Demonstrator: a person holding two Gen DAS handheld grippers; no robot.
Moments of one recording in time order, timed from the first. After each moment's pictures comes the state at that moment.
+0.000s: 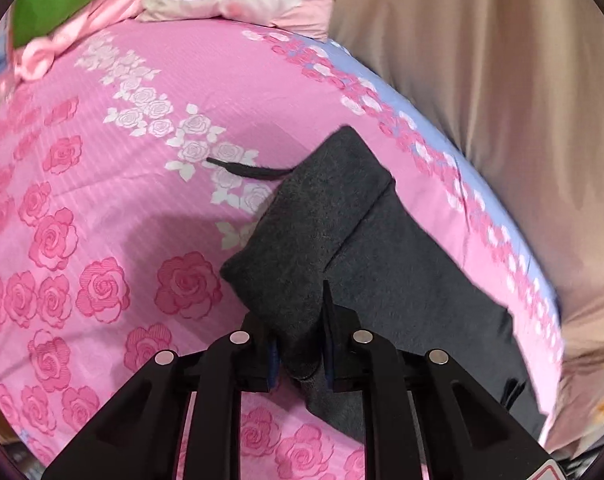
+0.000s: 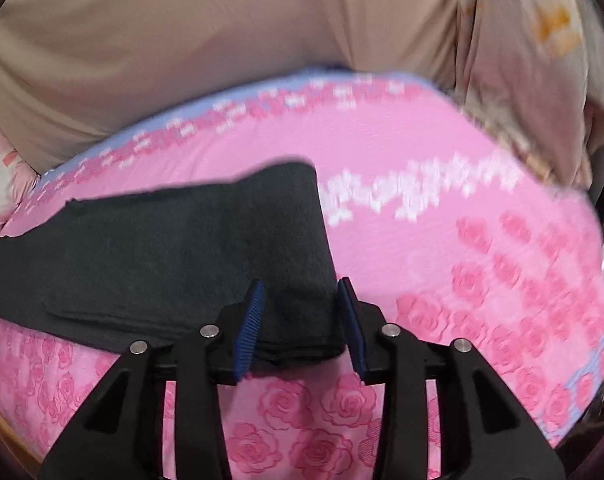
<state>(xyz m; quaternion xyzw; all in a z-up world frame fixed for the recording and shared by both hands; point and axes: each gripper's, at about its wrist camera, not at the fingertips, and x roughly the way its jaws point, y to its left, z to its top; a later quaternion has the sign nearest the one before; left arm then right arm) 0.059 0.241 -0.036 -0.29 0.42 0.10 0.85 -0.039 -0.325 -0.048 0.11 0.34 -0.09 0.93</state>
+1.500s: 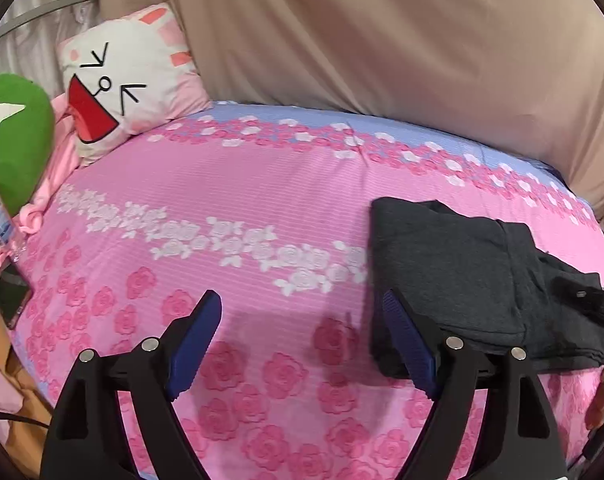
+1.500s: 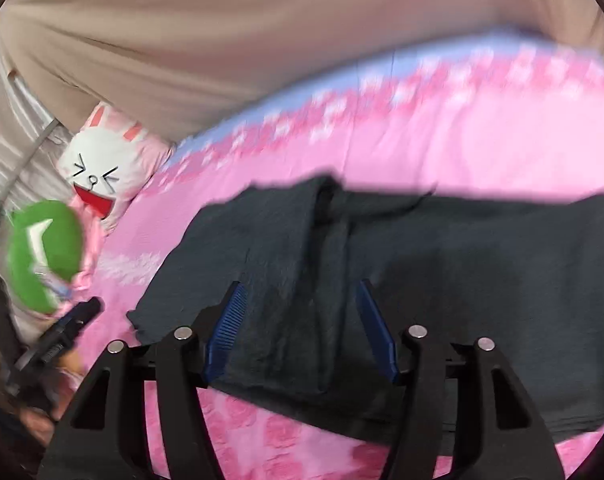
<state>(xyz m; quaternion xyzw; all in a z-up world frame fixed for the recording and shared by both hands) -0.006 0.095 0.008 -0.02 0.37 0.06 0.93 0.070 -0.207 -0.054 0.22 0.44 0.17 0.86</state>
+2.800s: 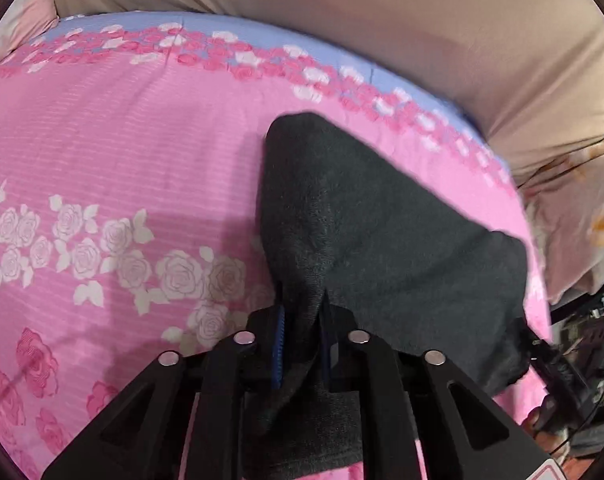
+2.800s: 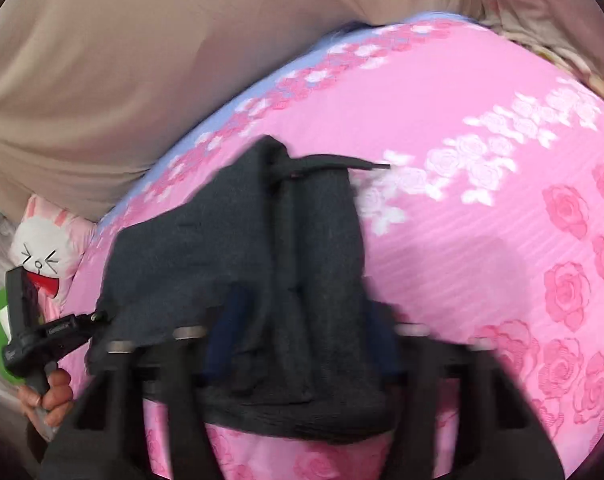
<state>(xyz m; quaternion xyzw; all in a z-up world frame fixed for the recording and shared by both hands) 0.086 -0.027 -0.049 -0.12 0.49 -0.14 0.85 0.012 -0.378 -0.076 0.30 0.37 0.06 0.87</state>
